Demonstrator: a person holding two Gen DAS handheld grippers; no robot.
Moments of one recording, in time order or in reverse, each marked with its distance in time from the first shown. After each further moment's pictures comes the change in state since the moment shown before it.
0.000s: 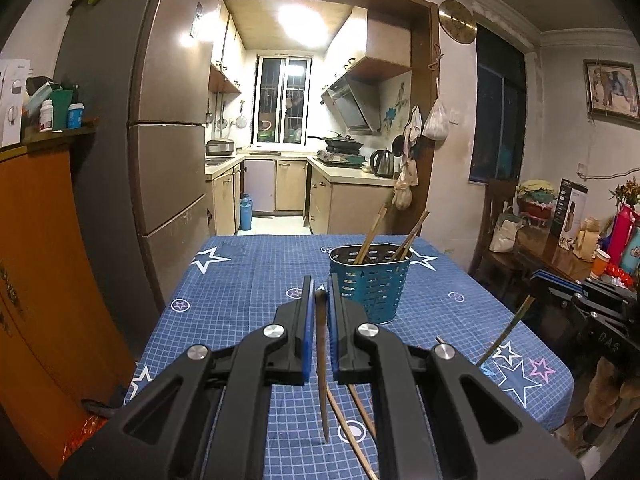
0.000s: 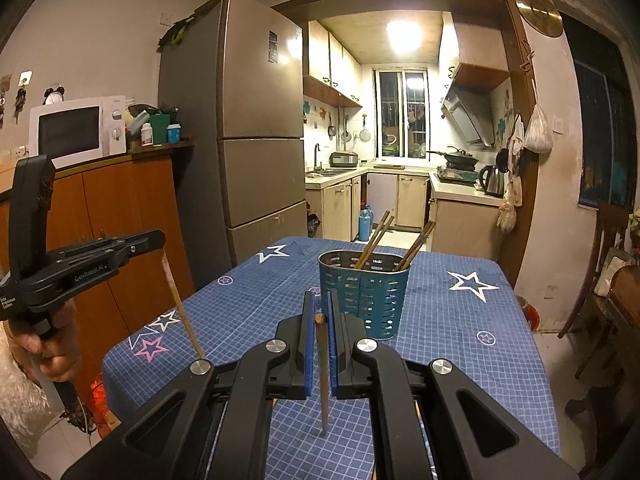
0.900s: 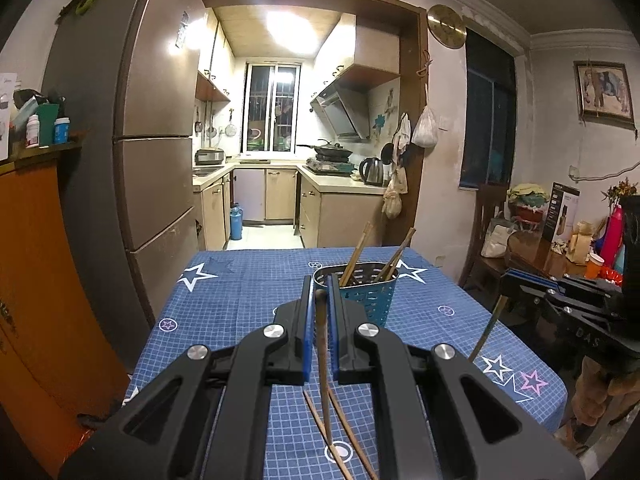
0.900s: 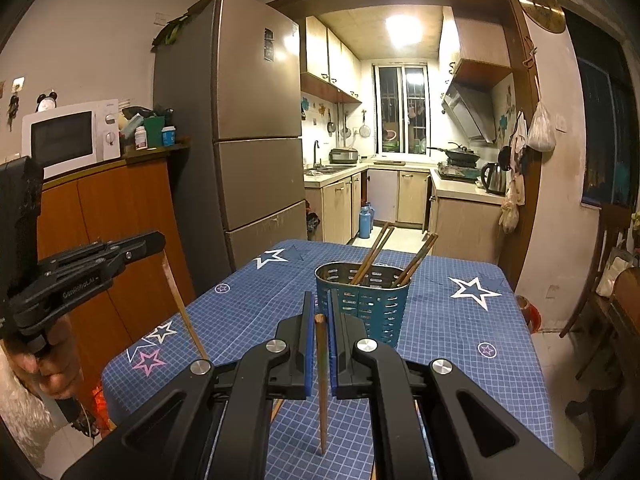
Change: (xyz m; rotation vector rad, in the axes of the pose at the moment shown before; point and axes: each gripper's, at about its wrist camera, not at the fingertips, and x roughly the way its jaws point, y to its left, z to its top) left arm 0.012 -0.016 0.020 0.018 -0.026 -0.034; right arm 0.019 -0.012 0.029 0.014 0.023 0.003
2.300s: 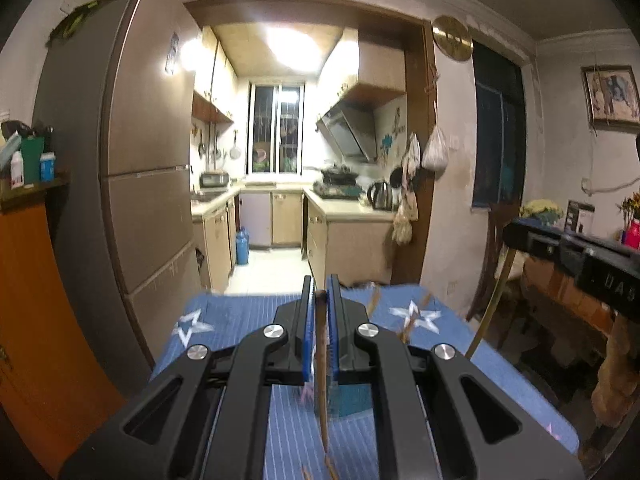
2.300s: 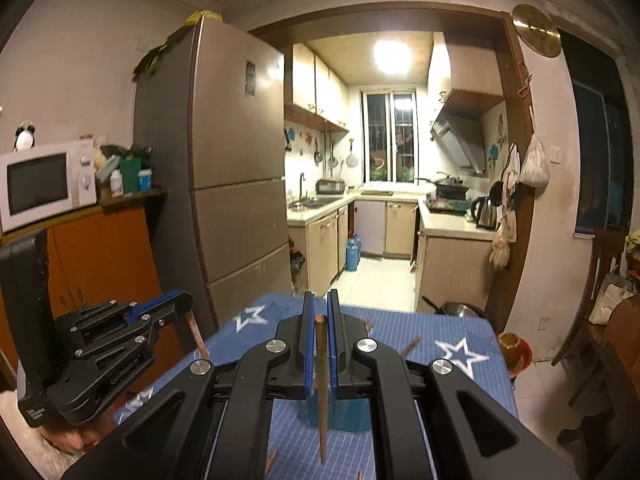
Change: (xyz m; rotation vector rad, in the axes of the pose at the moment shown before) left arm 0.067 -0.015 0.090 0.012 -0.089 0.042; right arm 0.038 -0.022 0.121 0.007 -0.107 -0.049
